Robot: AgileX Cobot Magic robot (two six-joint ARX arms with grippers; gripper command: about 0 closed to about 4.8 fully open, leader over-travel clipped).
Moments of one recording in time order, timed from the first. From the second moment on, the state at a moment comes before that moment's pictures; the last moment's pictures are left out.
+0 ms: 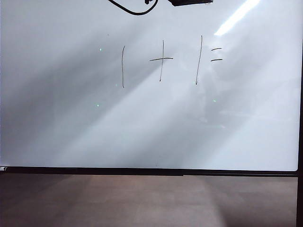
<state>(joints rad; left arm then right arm) -0.88 1.68 1.33 0.37 -0.13 0.01 -0.29 0.96 0.43 0.89 -0.63 0.63</state>
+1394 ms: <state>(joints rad) -0.88 1.68 1.33 0.36 -0.14 0.01 -0.02 1.37 0.71 0.79 -0.45 0.28</state>
